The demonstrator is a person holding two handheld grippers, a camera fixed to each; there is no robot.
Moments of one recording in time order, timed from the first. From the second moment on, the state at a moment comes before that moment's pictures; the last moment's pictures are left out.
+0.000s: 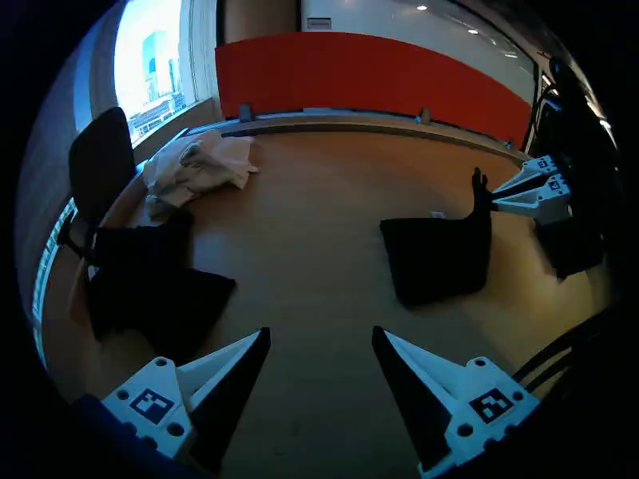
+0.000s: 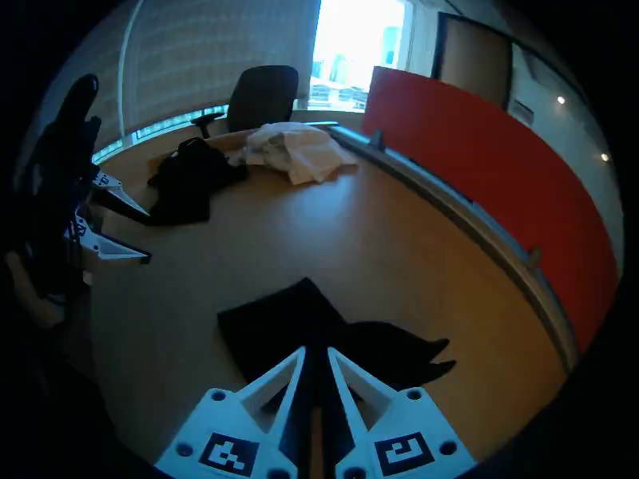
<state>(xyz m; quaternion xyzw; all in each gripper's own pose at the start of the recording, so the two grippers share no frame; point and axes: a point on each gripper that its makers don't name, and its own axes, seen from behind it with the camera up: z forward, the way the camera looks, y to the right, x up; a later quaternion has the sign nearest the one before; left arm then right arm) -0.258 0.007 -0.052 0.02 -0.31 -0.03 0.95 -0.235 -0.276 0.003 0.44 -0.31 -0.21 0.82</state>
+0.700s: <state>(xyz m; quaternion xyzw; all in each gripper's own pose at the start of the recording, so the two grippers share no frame) -0.273 -0.006 -0.069 0.04 -0.31 -0.07 0.95 -0.328 -0.357 -0.040 0.51 -0.38 -0.22 0.74</state>
